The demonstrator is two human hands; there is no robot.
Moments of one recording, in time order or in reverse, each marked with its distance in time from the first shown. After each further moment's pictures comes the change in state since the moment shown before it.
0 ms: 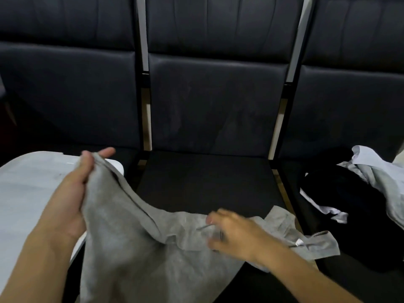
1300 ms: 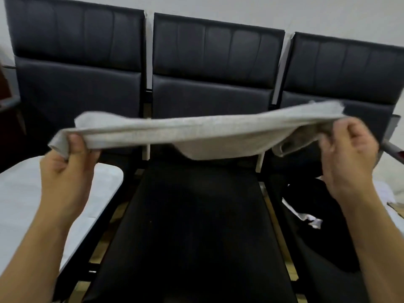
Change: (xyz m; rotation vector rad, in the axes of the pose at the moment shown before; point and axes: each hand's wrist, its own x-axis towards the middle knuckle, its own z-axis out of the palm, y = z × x) left_hand -0.019 0.026 0.008 0.067 0.115 0.663; right_hand -0.099 0.039 -0.169 1.097 1.274 -0.353
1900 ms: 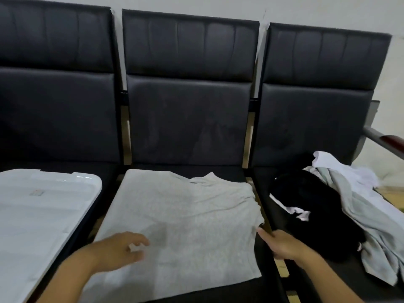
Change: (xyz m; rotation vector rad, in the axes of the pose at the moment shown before) left_hand -0.062 -0.115 0.015 1.110 -1.298 -0.708; right_hand -0.116 0.165 -0.108 -1.005 -0.591 1.211
